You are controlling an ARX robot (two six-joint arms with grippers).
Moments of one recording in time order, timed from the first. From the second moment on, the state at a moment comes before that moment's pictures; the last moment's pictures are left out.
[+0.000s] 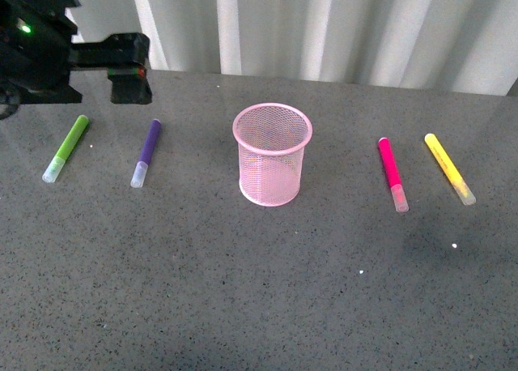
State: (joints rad) left arm -0.14 1.92 1.12 -0.01 0.08 -0.02; right arm 0.00 0.00 0.02 0.00 0.00 0.00
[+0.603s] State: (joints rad) left arm -0.18 2.20 1.34 -0.01 0.02 0.09; right arm 0.00 0.00 0.02 0.00 0.00 0.00
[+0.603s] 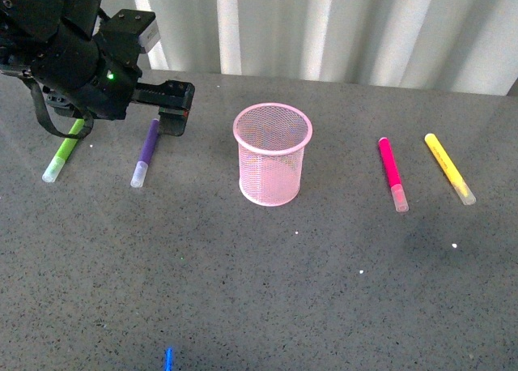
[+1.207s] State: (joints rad) left arm -0.19 2.37 1.54 -0.09 -0.05 0.09; right arm 0.00 0.00 0.02 0.00 0.00 0.00
